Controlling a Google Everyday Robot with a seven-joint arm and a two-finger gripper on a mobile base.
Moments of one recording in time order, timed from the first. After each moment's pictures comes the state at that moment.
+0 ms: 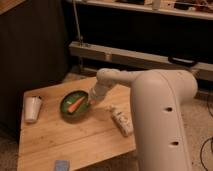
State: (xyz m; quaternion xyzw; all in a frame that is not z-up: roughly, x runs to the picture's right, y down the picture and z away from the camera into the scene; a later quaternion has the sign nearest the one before) arm -0.077 0.092 0.880 -0.39 0.12 0.74 0.54
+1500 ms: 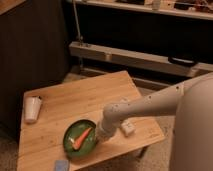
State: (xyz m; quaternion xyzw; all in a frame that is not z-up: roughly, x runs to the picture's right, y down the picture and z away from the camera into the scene) arm -0.057 0.256 0.742 -0.38 0.16 0.70 0.58
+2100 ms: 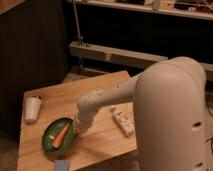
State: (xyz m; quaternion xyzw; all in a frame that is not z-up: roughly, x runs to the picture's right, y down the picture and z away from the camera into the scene) arm -0.164 0.216 0.772 -0.41 0.13 0.65 0.63
